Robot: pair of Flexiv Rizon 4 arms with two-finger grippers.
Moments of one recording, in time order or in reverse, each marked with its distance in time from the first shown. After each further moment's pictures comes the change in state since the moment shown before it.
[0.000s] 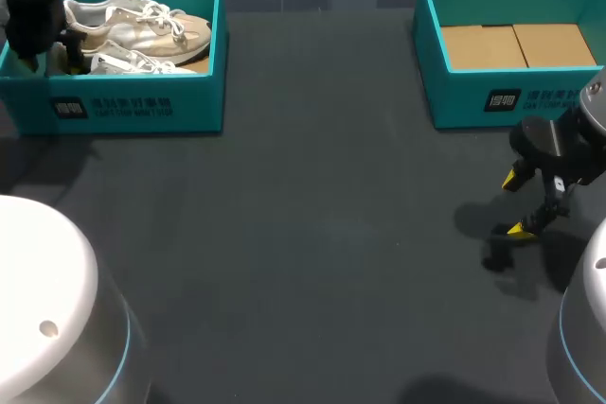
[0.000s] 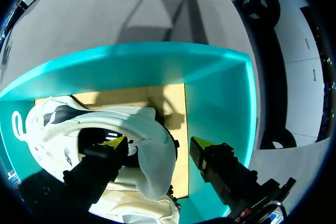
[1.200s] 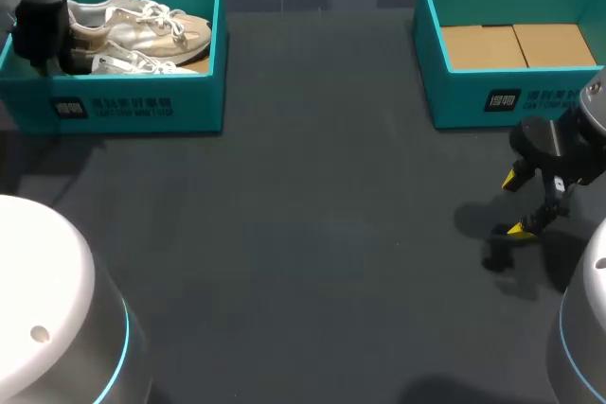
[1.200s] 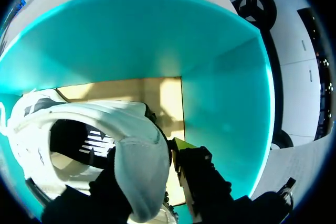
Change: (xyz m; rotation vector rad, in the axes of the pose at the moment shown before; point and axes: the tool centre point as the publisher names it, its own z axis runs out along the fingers) left arm 0.008 0.010 0.025 0.027 0.048 -0.005; right arm 0.000 0.000 0.000 0.000 0.000 0.000
